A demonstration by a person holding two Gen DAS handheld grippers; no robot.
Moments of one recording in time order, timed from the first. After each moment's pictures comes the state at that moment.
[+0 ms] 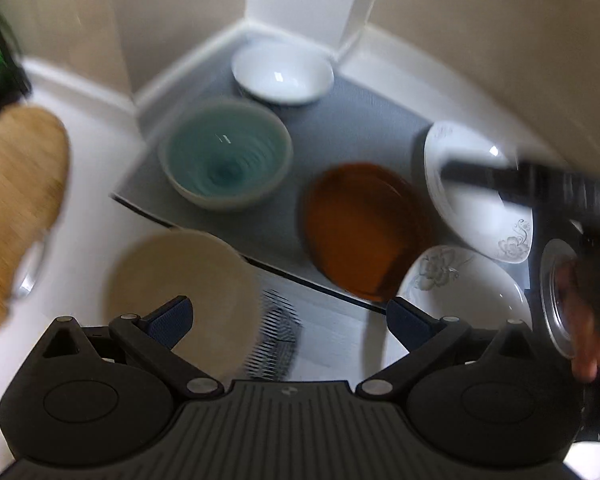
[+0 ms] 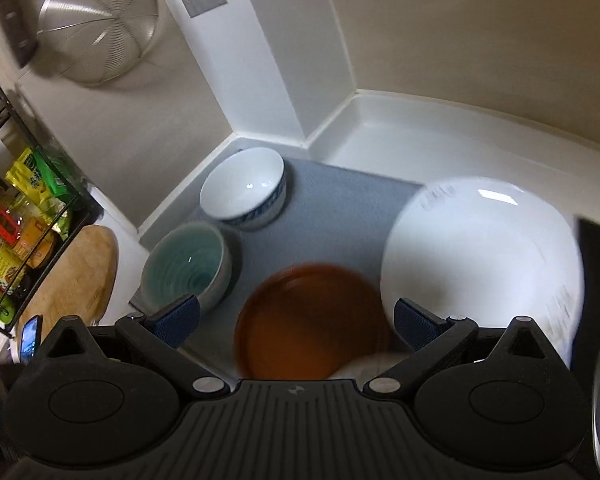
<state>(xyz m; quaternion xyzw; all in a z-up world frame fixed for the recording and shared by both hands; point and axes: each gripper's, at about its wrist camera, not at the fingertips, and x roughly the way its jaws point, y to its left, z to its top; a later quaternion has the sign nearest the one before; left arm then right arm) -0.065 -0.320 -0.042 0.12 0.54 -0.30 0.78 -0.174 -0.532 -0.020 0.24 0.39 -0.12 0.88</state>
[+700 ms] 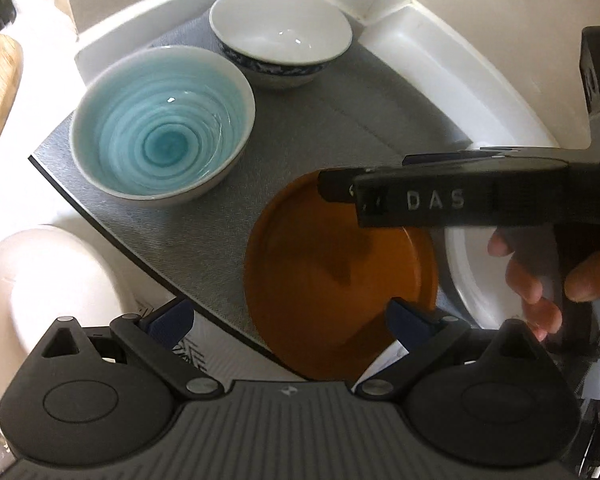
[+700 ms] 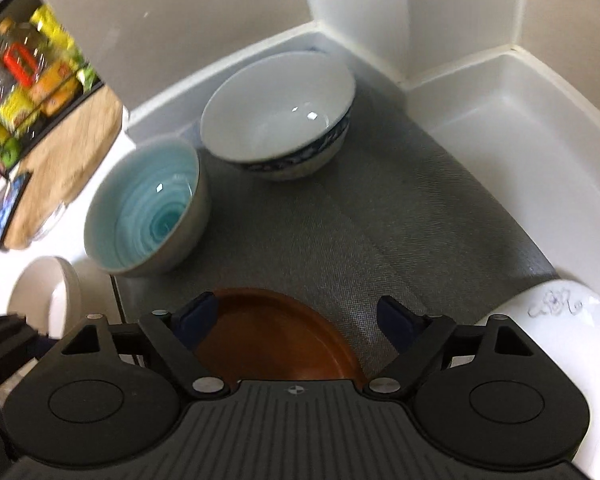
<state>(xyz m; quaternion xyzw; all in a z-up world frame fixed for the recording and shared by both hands) -0.033 -0.394 -0.107 0.05 0.60 -0.23 0.77 -0.045 -0.570 -0.098 0.08 0.53 0.09 0.84</state>
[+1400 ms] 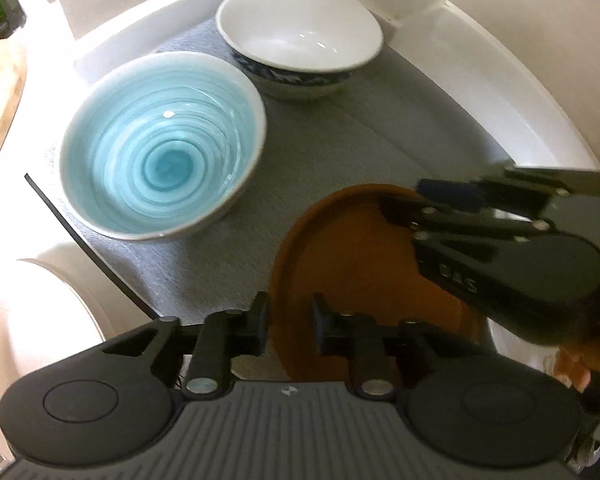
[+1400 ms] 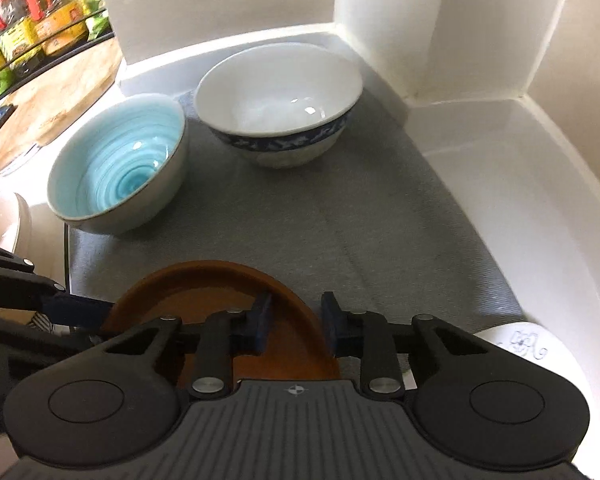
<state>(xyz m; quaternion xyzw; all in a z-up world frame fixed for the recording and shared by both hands) -0.022 -0.424 -0.108 0.07 0.59 -0.18 0.78 -0.052 -0.567 -0.106 -0.03 0.50 0.08 0.86</state>
